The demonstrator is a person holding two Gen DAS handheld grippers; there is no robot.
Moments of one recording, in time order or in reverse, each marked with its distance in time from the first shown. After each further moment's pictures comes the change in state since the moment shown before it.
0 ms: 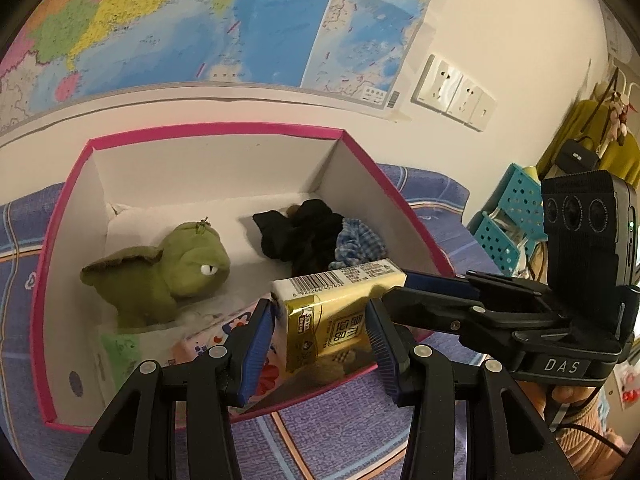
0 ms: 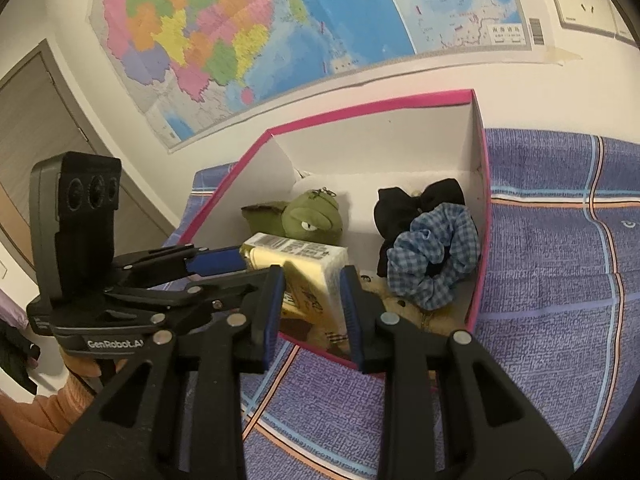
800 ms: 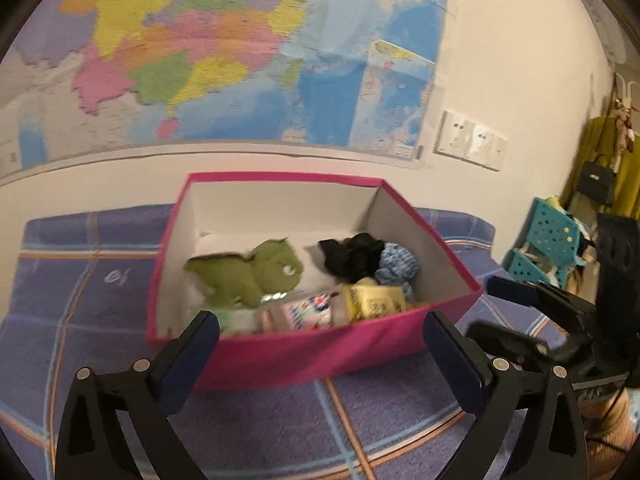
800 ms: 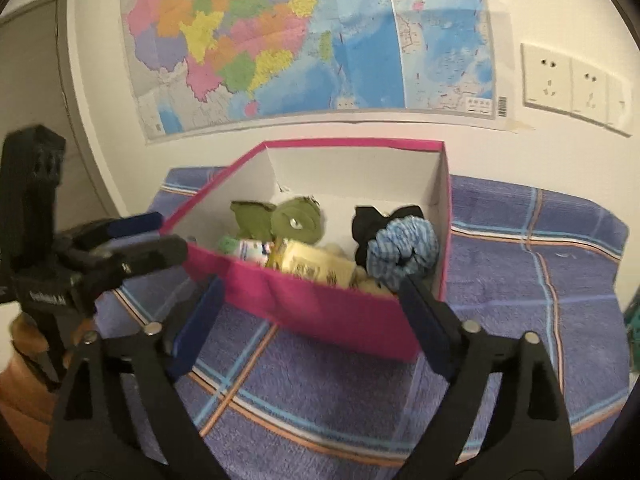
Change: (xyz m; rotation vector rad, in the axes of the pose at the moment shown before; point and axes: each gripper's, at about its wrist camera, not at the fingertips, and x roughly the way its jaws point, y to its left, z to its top) left arm -0.079 0.005 -0.059 -0.005 -0.246 0.191; right arm -0.037 0.055 -0.054 -0.191 -0.159 -0.254
